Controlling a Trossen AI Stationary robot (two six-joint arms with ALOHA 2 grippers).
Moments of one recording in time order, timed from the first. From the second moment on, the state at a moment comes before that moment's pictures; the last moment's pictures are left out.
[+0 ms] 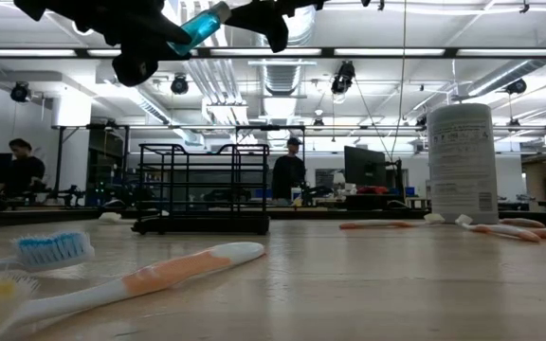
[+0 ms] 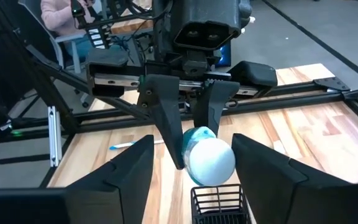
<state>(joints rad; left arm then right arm) 0.01 0.87 0.68 -0.16 -0.04 -0.46 -0.06 1.71 1.43 -0.02 -0.17 0.18</state>
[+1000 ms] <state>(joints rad) 0.01 0.82 0.26 0.82 -0.17 -0.32 -0.08 1.71 1.46 0.09 -0.08 0.10</state>
